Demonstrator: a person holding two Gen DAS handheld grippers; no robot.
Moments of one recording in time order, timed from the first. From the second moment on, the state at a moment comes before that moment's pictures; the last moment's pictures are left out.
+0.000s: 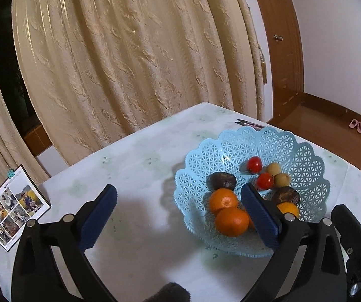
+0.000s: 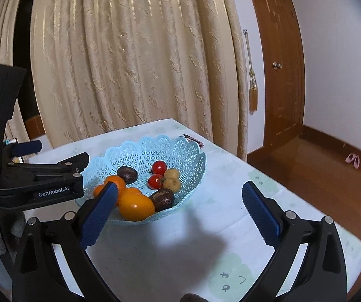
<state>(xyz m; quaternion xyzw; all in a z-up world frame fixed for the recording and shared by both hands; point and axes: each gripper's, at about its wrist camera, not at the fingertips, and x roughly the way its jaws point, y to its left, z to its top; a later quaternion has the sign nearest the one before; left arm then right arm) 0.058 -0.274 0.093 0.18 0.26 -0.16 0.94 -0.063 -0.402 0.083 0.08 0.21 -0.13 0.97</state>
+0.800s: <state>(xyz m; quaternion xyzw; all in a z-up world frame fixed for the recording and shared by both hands) 0.053 -0.254 0.090 0.15 0.28 -0.16 0.93 -0.055 -0.381 0.079 0.04 0.24 -0.12 0.96</state>
